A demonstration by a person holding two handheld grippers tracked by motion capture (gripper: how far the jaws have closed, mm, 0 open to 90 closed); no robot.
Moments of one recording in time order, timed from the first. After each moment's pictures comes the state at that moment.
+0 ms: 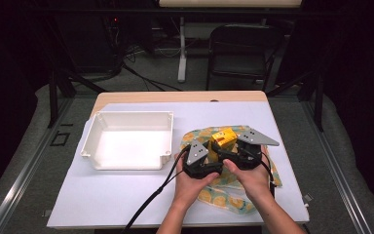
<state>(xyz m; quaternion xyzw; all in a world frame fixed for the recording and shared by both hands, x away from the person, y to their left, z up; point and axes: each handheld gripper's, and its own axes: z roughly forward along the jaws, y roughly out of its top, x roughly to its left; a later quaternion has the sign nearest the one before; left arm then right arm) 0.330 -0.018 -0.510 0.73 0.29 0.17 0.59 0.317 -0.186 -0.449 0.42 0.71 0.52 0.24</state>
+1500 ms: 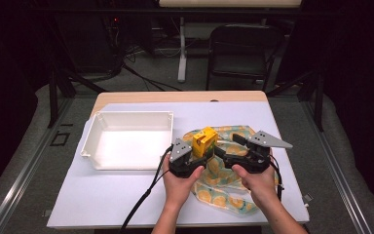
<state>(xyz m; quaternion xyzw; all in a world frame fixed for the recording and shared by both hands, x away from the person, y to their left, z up) 0.331 0.022 -0.507 0.70 0.36 0.14 0.60 0.304 -0.207 -0.443 0.41 0.69 0.56 0.19</state>
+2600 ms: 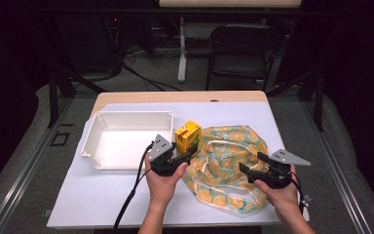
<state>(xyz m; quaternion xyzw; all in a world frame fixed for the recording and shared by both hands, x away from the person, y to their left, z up) 0.320 0.067 -0.478 0.69 0.36 0.18 0.61 0.287 -0.272 -0.498 0.46 0.71 0.49 0.21</state>
